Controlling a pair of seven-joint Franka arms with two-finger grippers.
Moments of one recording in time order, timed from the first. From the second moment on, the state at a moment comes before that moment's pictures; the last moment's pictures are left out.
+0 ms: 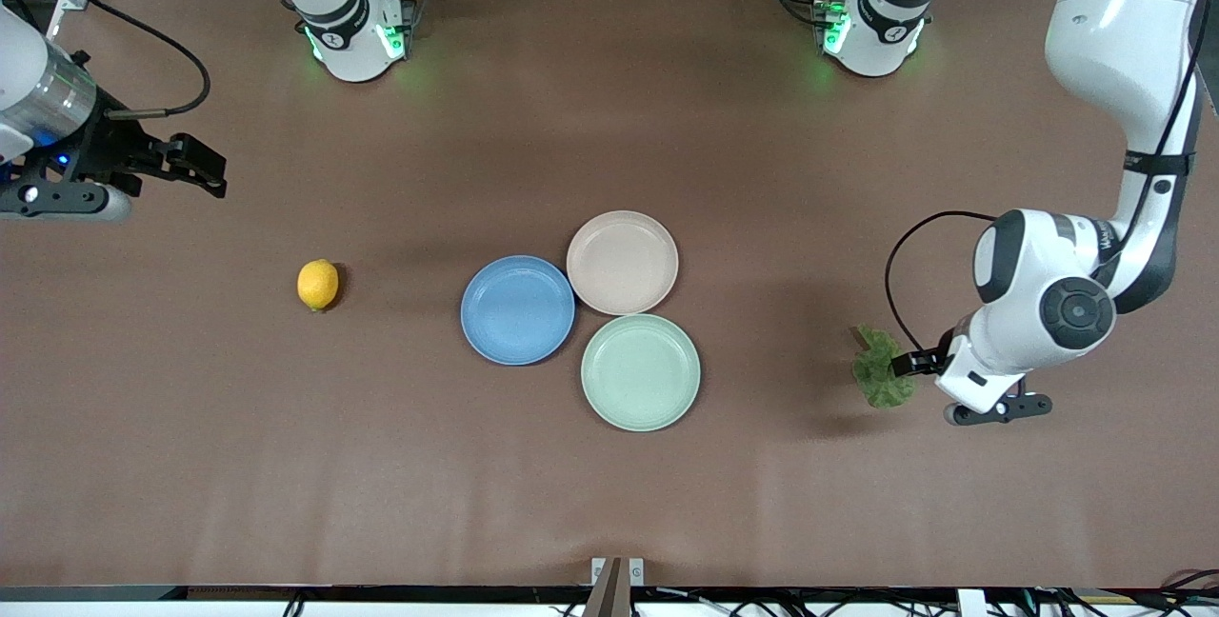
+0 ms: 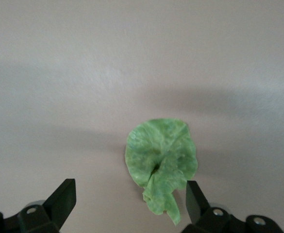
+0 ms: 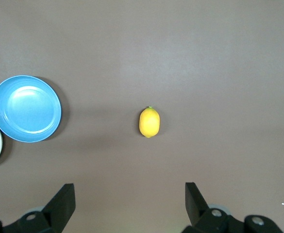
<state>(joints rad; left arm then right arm) 0.09 0.59 -0.23 -1.58 0.22 2.15 -0.35 -0.05 0.02 0.17 -1.57 -0.05 1.53 0.13</state>
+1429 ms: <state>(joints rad) 0.08 0.07 -0.25 -1.56 0.12 1.70 -0.33 0.03 0.02 0.11 -1.52 -0.04 1.51 0.13</state>
